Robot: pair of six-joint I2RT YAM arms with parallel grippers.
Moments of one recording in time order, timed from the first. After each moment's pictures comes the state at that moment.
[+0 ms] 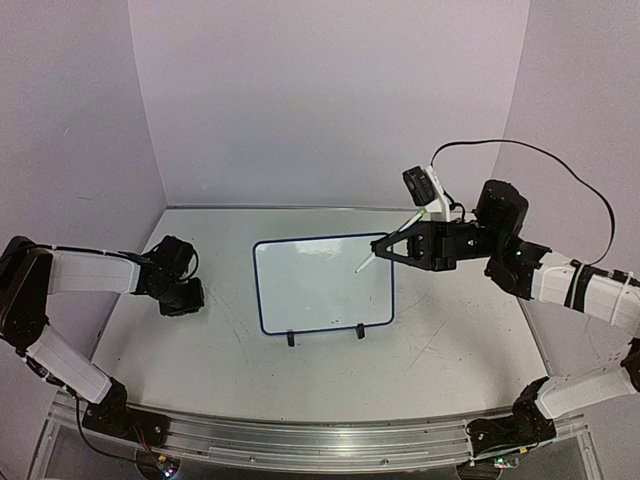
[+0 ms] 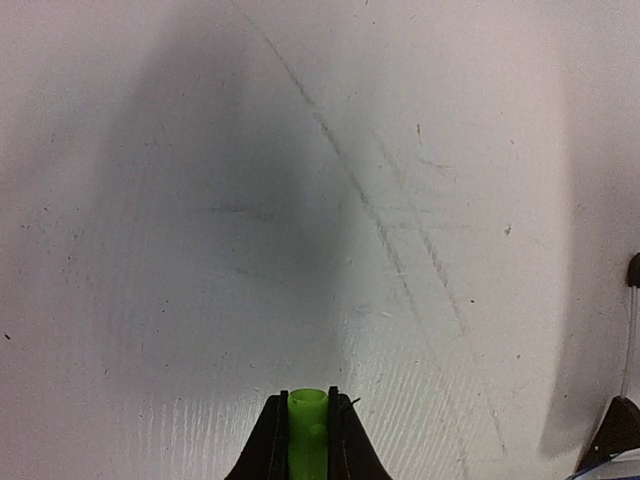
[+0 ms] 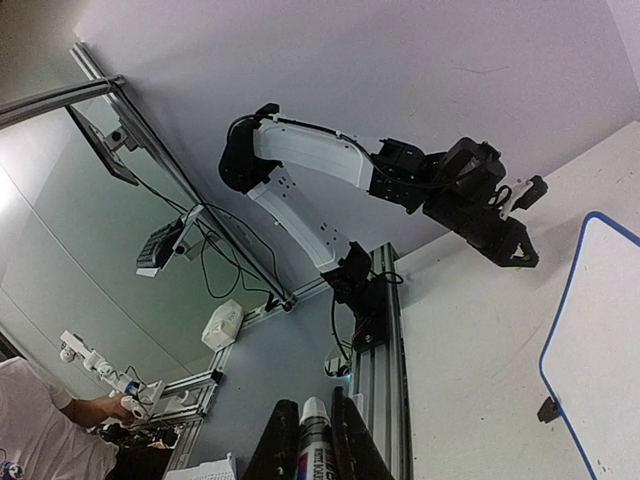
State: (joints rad) left arm -0.42 1.48 0.72 -0.32 -0.10 -0.63; right arm 0.63 1.24 0.89 0.41 -1.10 0.65
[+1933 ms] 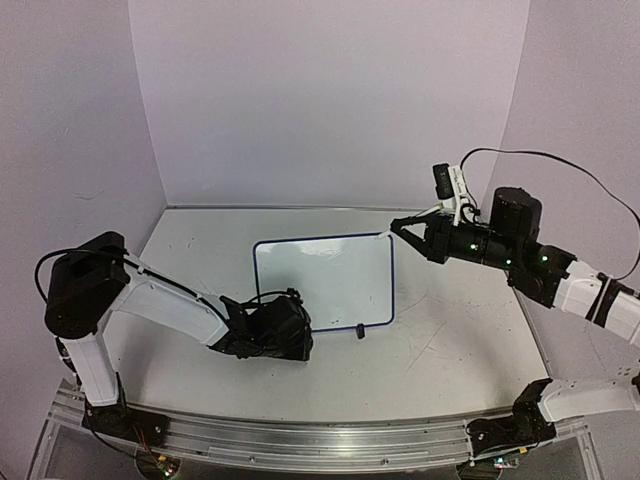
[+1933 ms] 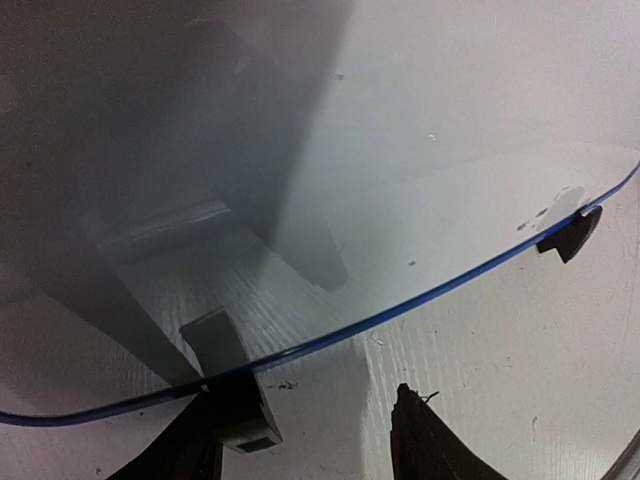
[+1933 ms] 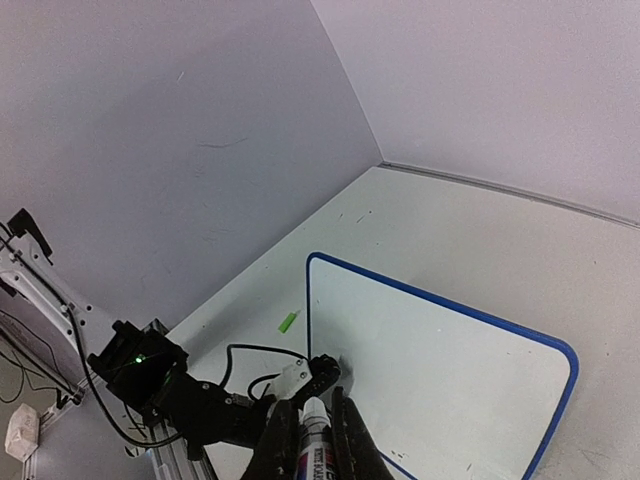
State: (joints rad) left arm -1.15 1.81 0.92 -0.05 -0.28 -0.88; right arm 0.63 1.10 0.88 0.07 -0.42 0.37
